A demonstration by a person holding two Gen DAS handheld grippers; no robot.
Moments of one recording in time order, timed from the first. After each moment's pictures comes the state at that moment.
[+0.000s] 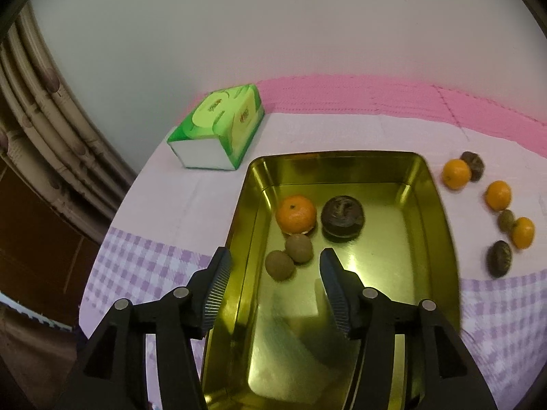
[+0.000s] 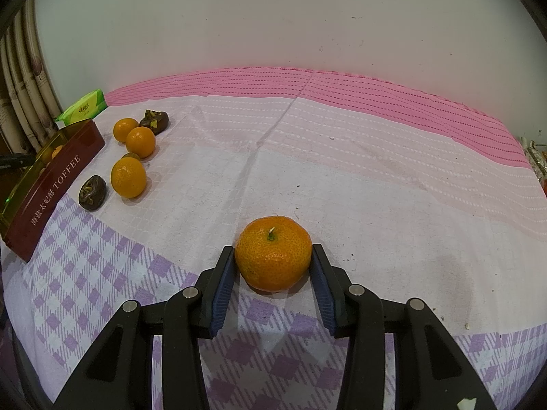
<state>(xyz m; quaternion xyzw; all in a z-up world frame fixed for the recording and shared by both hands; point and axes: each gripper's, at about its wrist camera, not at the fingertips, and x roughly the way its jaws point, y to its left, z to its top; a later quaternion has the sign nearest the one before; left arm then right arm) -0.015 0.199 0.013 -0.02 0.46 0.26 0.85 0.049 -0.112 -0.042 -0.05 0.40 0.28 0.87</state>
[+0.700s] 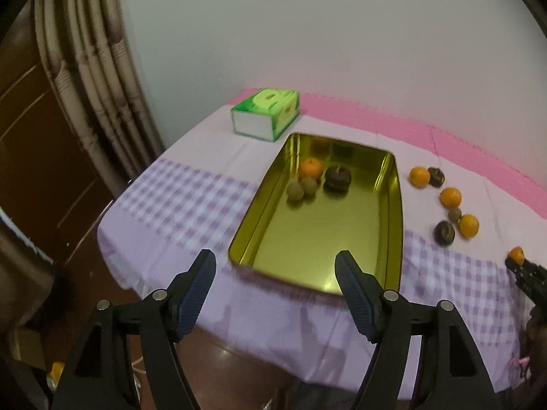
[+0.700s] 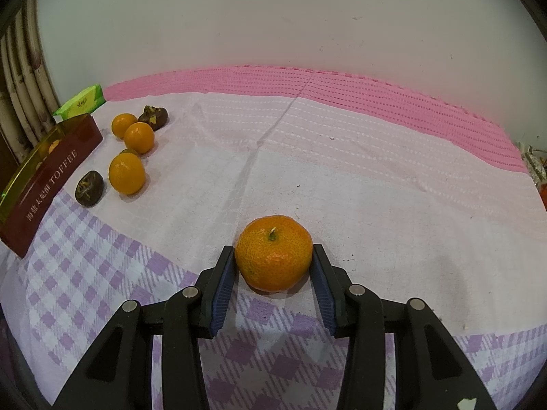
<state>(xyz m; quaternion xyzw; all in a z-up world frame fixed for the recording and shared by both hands) -0.150 0.140 0.057 -0.12 0.40 0.32 0.85 0.047 -0.109 -0.042 -0.06 0.40 0.27 0.87</state>
